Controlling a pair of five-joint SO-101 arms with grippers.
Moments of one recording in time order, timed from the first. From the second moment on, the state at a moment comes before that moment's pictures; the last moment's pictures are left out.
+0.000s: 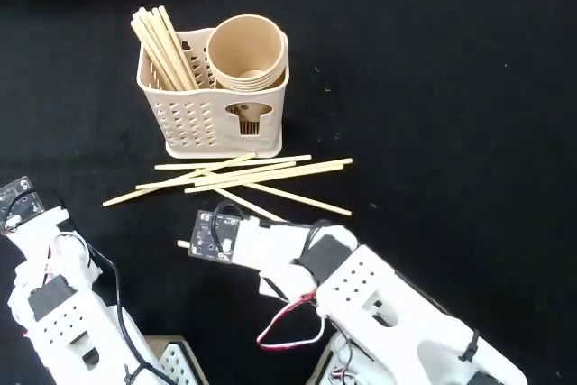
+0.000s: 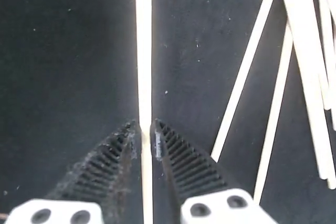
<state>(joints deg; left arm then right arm) -45.0 -73.0 88.7 45.7 -7.9 -43.6 -45.5 66.6 58.8 35.3</state>
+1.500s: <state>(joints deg) -45.0 -73.0 88.7 45.7 -7.9 -29.9 -30.4 63.9 56.0 45.7</state>
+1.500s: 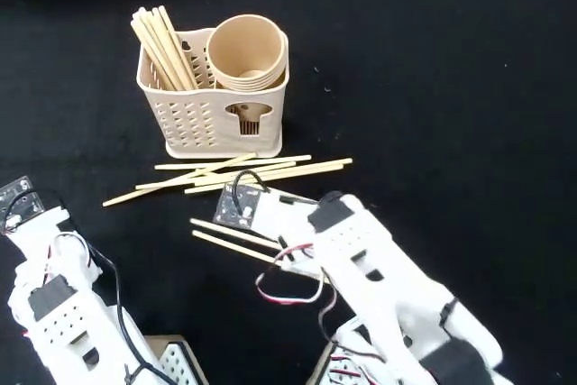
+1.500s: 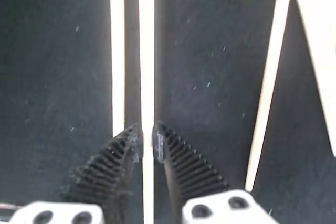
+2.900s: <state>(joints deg) -45.0 -73.0 88.7 45.7 -7.9 -38.6 -37.7 69.8 54.3 38.4</state>
